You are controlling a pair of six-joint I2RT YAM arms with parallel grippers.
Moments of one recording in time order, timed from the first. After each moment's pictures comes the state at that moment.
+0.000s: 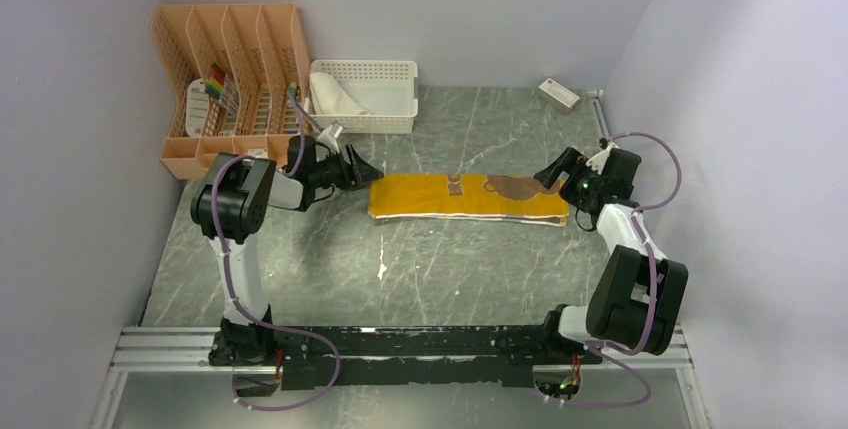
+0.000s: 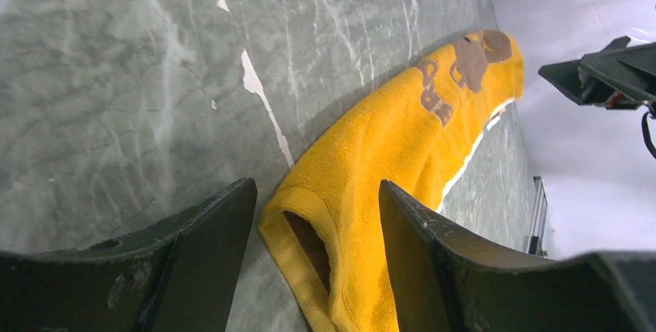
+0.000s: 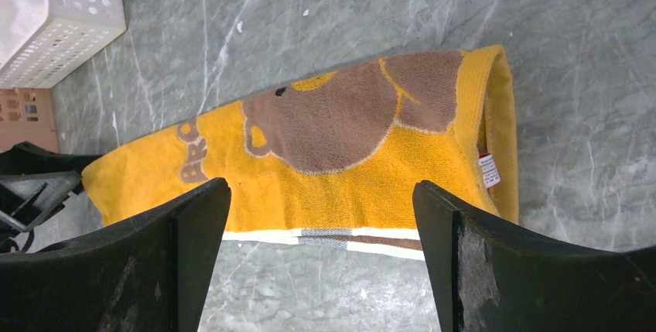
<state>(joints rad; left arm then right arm) -0.20 2.05 0.87 0.75 0.73 -0.59 -0.33 1.34 0.71 -0.06 -0.47 0.34</state>
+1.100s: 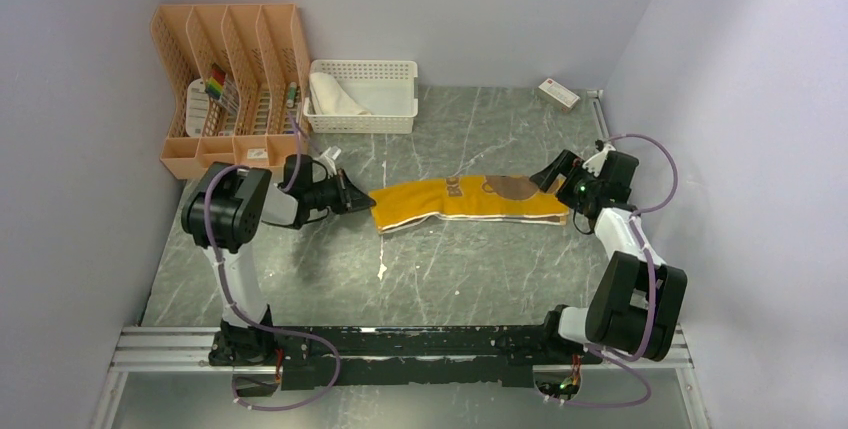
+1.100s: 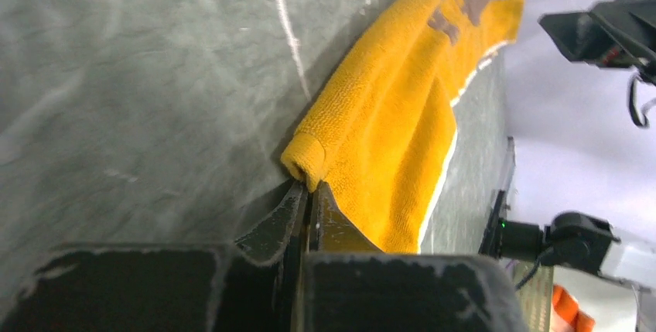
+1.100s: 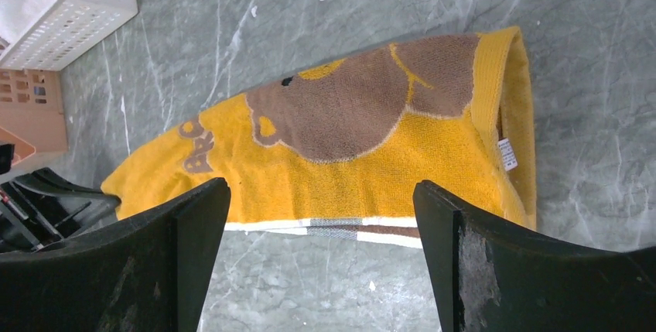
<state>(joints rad) -0.20 1.99 0.67 0.77 0.81 -0.63 -0.32 1.32 0.68 -0.05 -0.51 0.34</state>
